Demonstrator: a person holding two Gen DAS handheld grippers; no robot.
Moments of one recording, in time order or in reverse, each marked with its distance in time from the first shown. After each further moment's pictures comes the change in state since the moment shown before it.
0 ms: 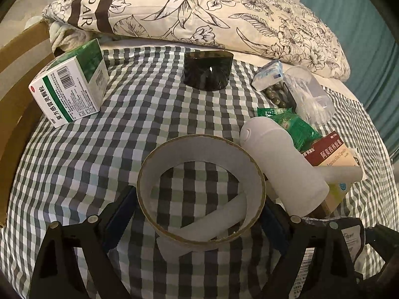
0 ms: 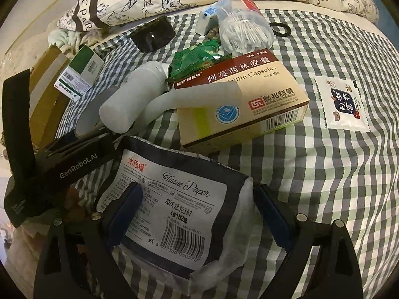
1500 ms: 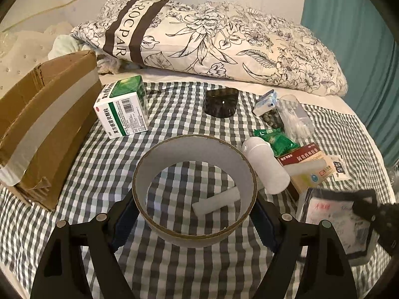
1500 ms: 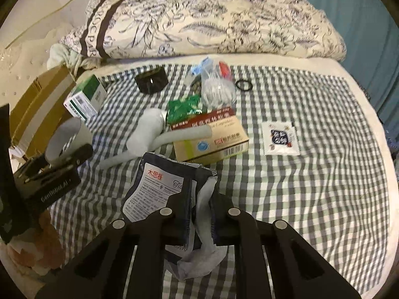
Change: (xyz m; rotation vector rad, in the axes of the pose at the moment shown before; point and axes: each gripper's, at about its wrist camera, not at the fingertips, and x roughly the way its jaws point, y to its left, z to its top) left arm -0.102 0.015 -0.015 -0.020 -0.118 0.078; right arm -0.098 0.025 -0.020 -0.044 -0.221 -0.186
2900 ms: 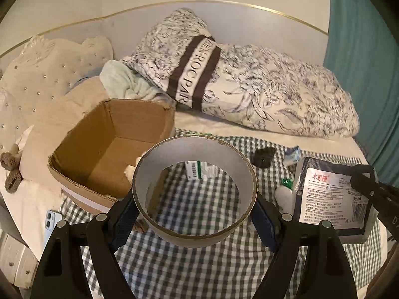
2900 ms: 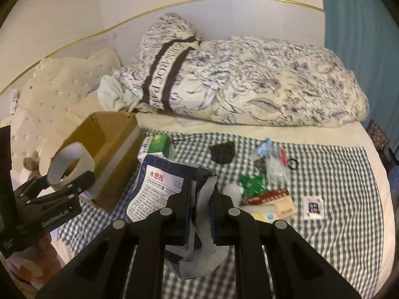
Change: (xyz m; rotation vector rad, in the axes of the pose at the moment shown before) left arm -0.135 0.108 0.065 -0.093 -0.113 0.121; right arm -0.107 0.127 0.072 -0.113 -0.226 0.156
